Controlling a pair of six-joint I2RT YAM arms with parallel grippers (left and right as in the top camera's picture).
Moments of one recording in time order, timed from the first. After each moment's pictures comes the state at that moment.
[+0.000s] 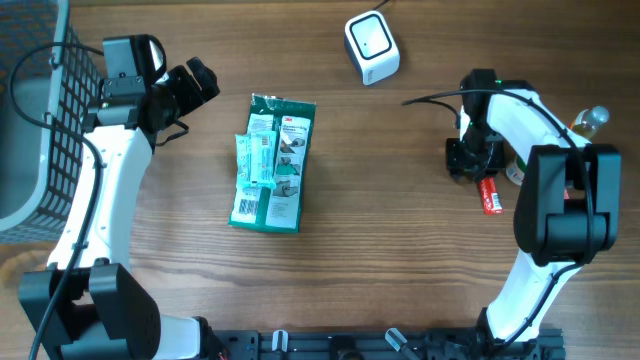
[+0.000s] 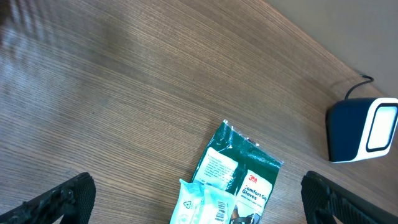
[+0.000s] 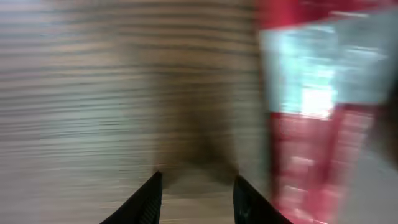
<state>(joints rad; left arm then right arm) 0.07 1.60 1.31 -0.60 0.14 -0.47 0.02 2.05 1.37 -1.04 0.02 0.10</state>
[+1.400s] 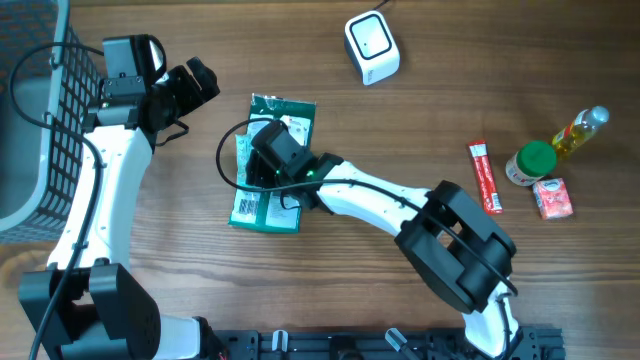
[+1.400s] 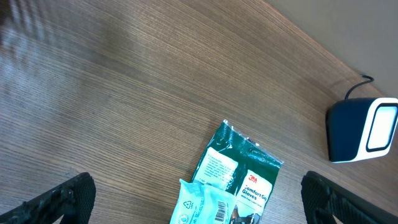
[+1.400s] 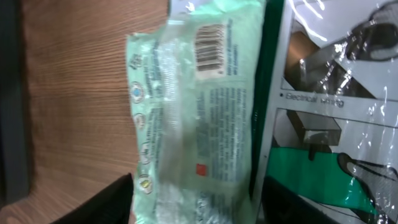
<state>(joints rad) 0.07 1.60 1.31 -0.60 0.14 -0.47 0.86 2.08 1.35 -0.17 -0.04 0.97</state>
